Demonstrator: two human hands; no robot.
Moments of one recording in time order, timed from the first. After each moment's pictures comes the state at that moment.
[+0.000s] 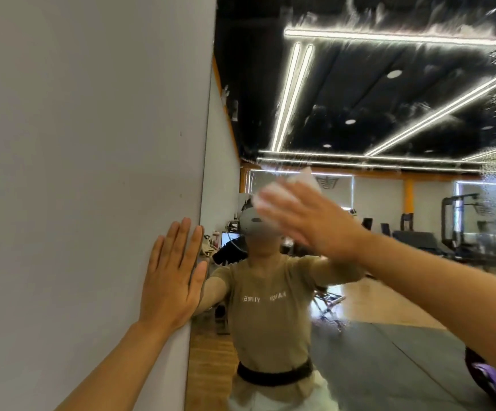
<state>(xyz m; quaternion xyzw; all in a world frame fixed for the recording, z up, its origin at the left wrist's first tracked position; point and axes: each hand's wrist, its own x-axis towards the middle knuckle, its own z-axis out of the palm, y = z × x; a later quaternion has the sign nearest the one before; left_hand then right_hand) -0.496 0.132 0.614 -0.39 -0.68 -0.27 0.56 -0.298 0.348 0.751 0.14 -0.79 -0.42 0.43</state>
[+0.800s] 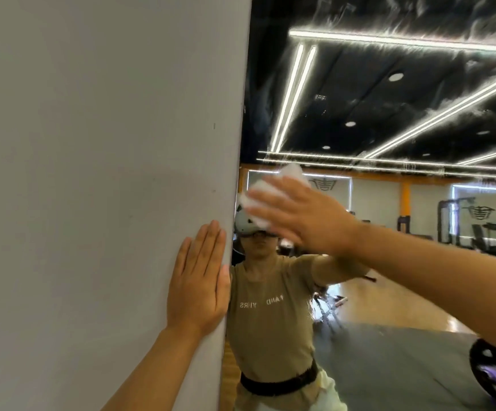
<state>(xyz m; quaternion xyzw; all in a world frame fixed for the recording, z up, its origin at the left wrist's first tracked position) -0.501 0.127 0.607 -0.42 -0.64 -0.32 0.56 -0.343 0.291 0.758 0.17 -0.79 -0.44 0.40</state>
